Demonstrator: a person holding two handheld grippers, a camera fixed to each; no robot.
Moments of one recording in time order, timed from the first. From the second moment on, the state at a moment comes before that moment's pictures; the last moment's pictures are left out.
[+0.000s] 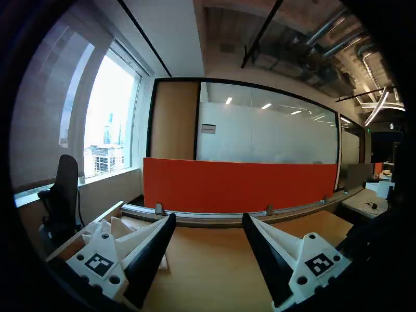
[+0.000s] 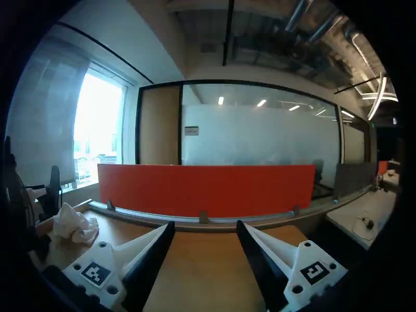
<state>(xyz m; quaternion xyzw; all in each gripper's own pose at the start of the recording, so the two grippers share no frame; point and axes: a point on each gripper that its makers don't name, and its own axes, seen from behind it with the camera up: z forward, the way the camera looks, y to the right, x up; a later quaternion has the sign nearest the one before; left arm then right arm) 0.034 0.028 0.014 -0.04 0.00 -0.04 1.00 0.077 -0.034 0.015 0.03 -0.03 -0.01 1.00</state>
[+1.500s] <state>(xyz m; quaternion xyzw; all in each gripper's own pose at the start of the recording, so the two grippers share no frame) -0.081 0.011 0.007 -0.02 0.02 -0.02 1.00 0.053 -0.067 0.008 0.01 -0.03 -0.03 1.00</state>
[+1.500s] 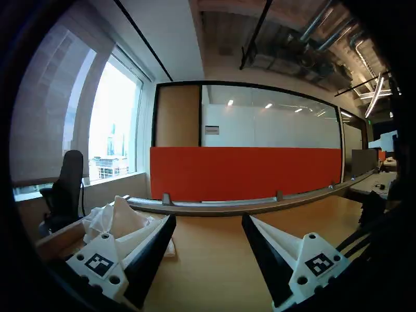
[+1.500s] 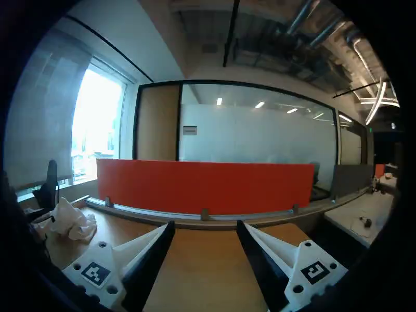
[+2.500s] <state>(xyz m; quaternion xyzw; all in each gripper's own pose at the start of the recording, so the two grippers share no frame) -0.182 0.005 0.000 0.00 0.03 -0.02 1.00 0.001 -0.063 0.009 0.01 -0.02 -0.05 1.00</state>
